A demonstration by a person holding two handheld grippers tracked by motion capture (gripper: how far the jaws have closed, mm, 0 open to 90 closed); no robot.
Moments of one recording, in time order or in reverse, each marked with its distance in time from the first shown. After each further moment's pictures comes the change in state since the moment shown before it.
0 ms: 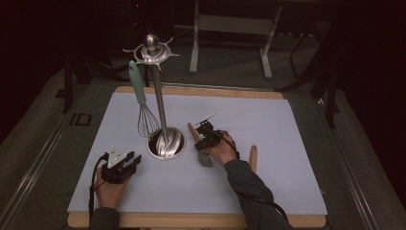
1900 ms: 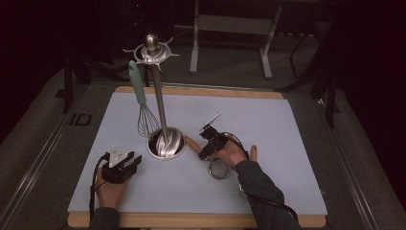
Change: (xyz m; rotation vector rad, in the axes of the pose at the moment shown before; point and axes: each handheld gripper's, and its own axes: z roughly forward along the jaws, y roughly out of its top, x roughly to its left) left arm -0.001 0.001 0.002 0.015 0.010 0.008; right arm 0.002 -0.012 -0.020 0.146 0.148 -0.042
